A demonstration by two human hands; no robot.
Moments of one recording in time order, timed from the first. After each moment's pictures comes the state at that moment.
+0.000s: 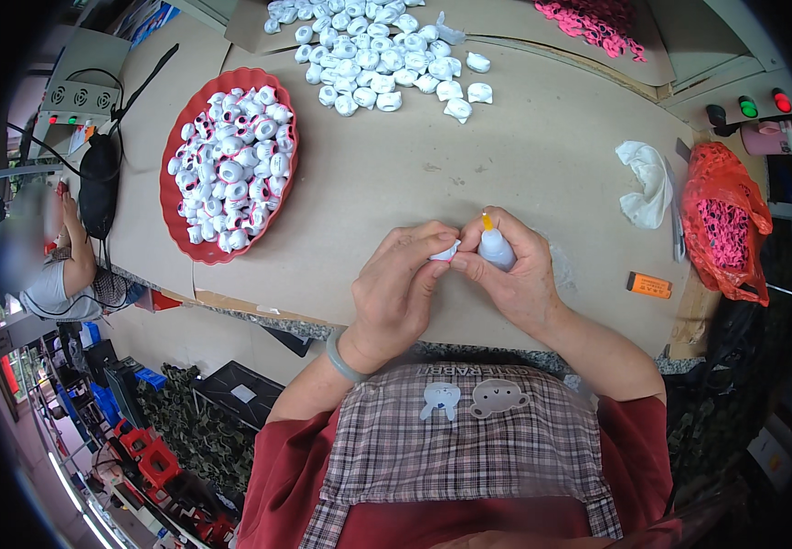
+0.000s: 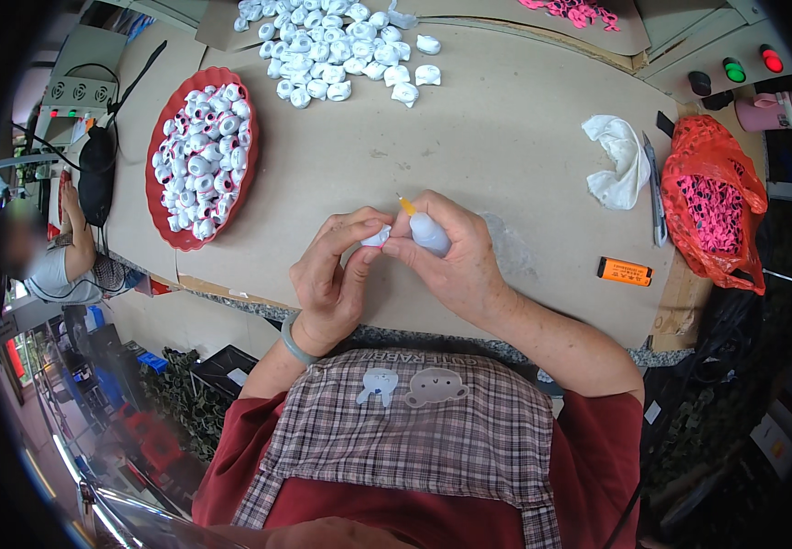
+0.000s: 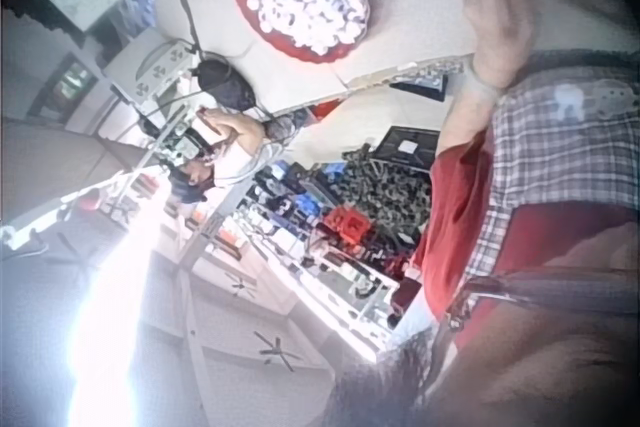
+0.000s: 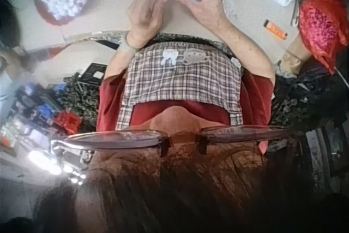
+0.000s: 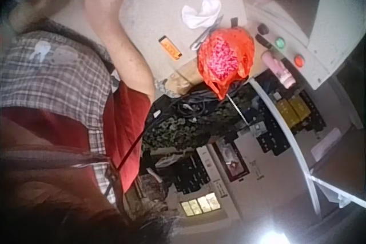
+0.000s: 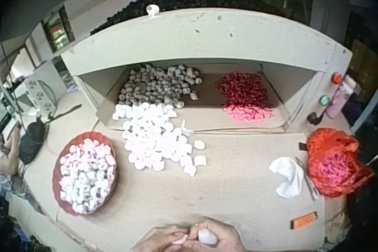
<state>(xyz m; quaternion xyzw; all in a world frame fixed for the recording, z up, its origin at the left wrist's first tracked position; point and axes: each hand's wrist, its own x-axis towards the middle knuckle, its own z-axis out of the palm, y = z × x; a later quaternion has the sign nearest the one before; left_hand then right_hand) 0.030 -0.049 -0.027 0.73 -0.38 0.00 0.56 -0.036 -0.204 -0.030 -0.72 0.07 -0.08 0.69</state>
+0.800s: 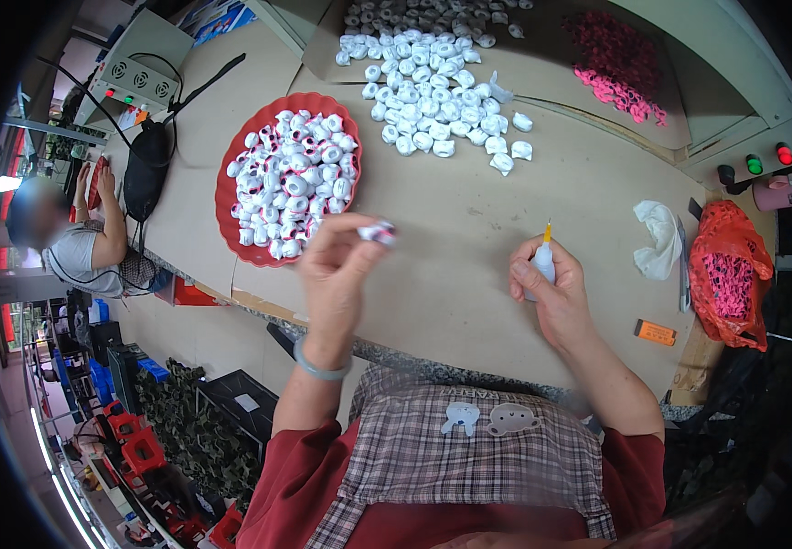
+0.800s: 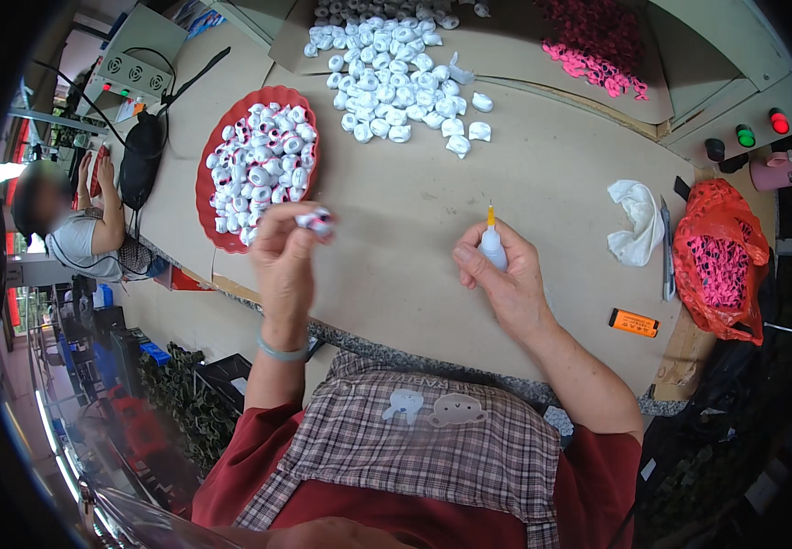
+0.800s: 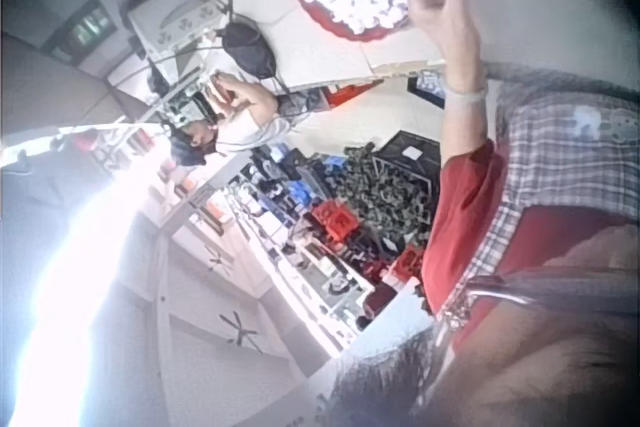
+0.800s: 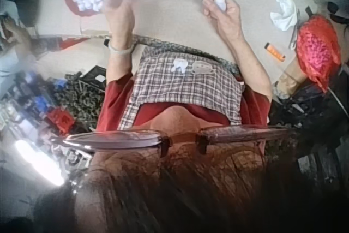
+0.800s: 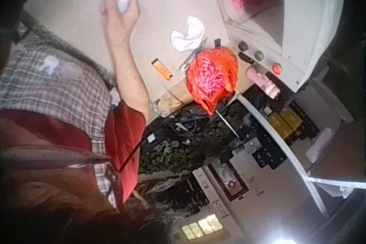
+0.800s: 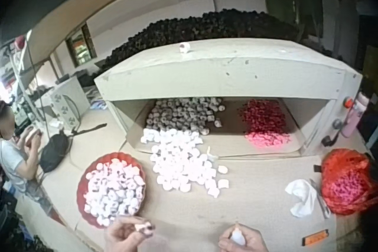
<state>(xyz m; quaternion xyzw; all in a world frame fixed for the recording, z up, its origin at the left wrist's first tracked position) 0.079 0.005 -0.005 0.63 -0.15 -0.08 0.76 -0.030 -0.220 -0.030 -0.53 0.13 -0.03 0.84</state>
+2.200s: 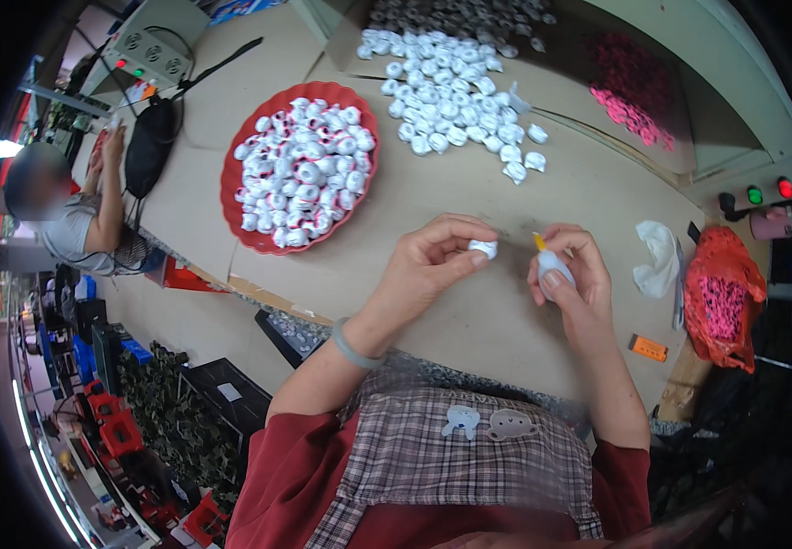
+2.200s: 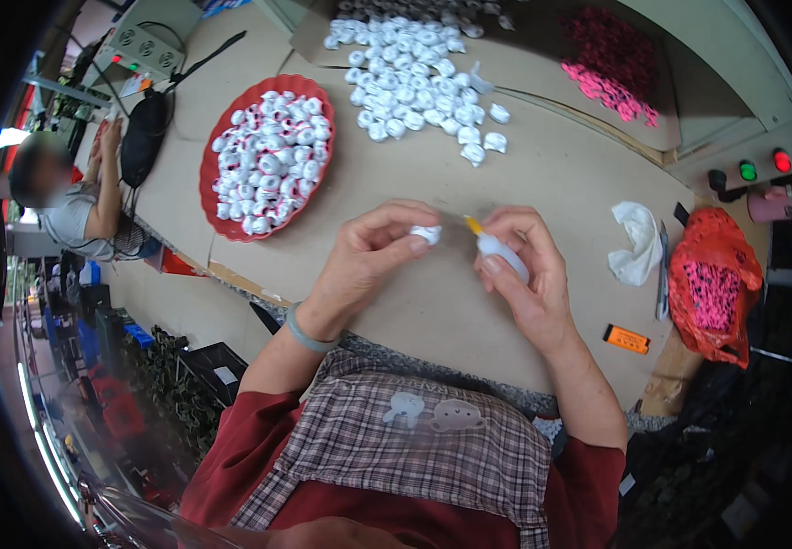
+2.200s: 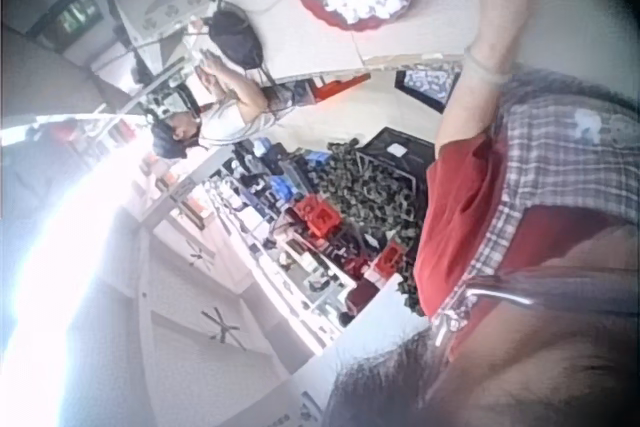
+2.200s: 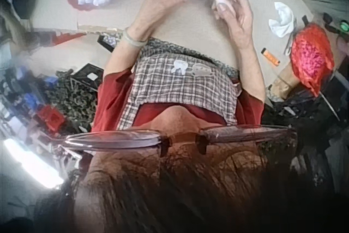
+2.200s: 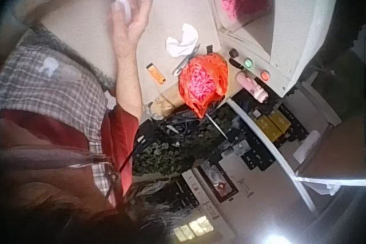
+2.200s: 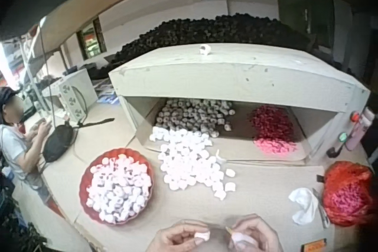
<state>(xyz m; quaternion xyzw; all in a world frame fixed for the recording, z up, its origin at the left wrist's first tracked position) 0.071 -0.048 -0.015 0.55 -0.18 -0.31 0.76 -0.029 -0.234 -0.005 -0.59 0.06 -0.09 0.80</state>
